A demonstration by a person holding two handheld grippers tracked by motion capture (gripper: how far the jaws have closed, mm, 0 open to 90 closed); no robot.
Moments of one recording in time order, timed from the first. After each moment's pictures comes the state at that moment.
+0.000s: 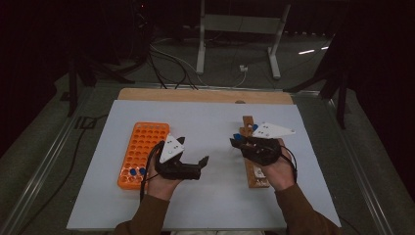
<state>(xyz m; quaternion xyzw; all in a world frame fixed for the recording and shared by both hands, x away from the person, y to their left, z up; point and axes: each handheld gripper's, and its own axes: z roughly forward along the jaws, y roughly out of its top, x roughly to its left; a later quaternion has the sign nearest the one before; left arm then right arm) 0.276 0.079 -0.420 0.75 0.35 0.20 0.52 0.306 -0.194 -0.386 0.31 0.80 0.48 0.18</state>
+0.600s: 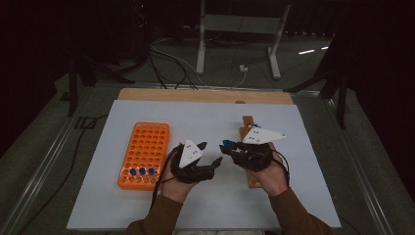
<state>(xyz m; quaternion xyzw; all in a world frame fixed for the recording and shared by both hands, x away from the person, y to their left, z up) 0.272 0.040 -0.424 0.78 0.30 0.20 0.52 0.292 -0.171 -0.385 0.28 0.81 0.49 0.15</state>
